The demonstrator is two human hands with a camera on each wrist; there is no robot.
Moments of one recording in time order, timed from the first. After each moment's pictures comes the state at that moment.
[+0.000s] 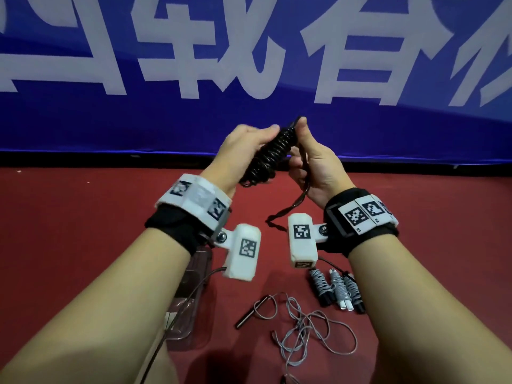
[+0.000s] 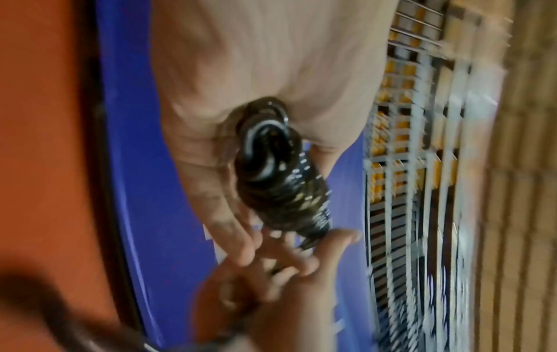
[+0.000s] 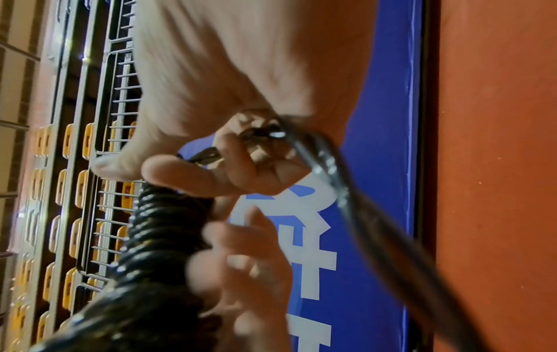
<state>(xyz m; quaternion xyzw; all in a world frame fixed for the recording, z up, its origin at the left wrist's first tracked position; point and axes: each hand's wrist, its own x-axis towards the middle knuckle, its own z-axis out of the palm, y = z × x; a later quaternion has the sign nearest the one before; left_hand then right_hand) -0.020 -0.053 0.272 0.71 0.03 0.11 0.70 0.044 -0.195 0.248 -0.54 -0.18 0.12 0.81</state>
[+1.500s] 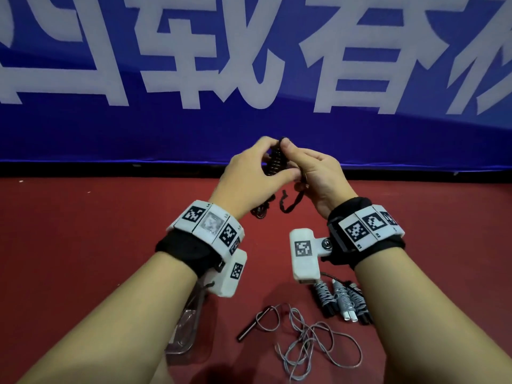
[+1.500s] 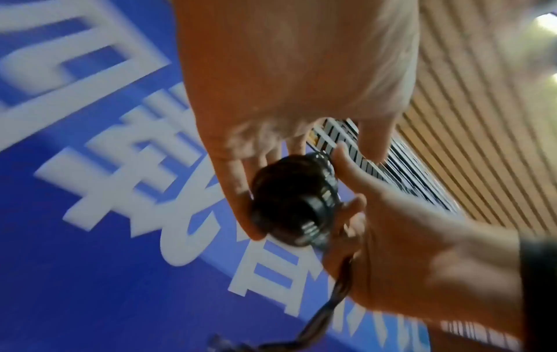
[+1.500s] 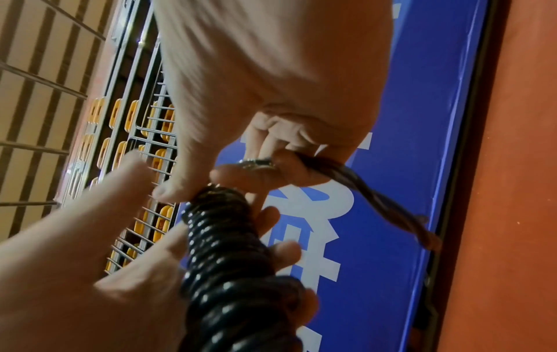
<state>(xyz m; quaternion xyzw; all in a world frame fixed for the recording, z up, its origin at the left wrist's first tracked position) -0.018 -0.054 0.255 0.88 -0.04 0.22 0.41 0.042 -0.198 0.251 -0.62 -0.16 0.07 0.76</state>
